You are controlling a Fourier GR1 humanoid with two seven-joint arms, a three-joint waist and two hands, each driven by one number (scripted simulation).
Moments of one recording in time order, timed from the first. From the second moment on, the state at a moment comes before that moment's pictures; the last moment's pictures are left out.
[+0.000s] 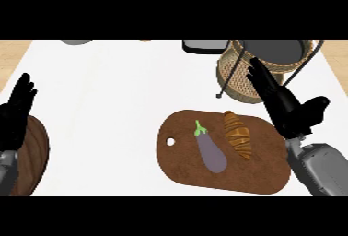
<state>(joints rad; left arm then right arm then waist) -0.16 0.55 -0.03 -1.39 0.20 0.27 0.05 -0.36 -0.45 0.34 -1.53 -0.37 -0.20 0.08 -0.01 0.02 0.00</state>
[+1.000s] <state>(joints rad) -0.12 0.29 -0.25 -1.36 0.21 0.06 -0.11 -0.52 -0.25 0.45 -1.31 0.01 -0.51 0.13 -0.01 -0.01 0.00</state>
